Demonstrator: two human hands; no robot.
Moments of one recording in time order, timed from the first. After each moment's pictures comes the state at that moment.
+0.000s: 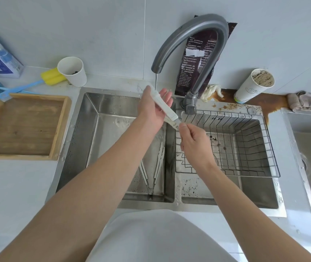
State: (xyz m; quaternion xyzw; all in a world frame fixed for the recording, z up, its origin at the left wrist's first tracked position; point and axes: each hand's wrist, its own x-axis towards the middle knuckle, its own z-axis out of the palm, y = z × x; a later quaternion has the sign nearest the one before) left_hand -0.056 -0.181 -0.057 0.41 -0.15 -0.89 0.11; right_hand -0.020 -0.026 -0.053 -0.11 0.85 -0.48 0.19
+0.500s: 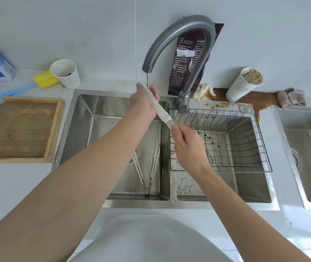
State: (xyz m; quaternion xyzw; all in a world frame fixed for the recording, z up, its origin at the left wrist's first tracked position) left_hand -0.073 -0.184 -0.049 0.46 -0.16 -0.86 0.14; right_hand -0.005 -0.020 -0.042 -0.15 0.86 -0.46 0.17
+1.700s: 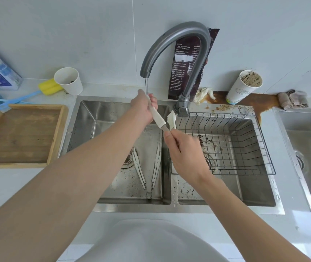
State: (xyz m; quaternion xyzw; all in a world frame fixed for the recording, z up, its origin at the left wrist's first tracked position) left_hand -0.077 -0.191 -0.058 0.46 -0.20 -0.86 0.07; right_hand 0.005 -0.016 -0.031 -0.26 0.87 -0.40 0.13
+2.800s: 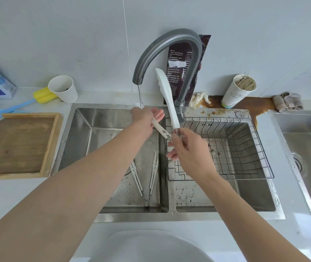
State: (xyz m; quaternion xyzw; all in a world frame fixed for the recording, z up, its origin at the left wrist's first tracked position) left_hand -0.072 -0.165 -0.066 0.51 -0.38 -0.77 0.10; right_hand -0.019 -0.001 -0.035 -0.13 0.84 -0.49 0.19
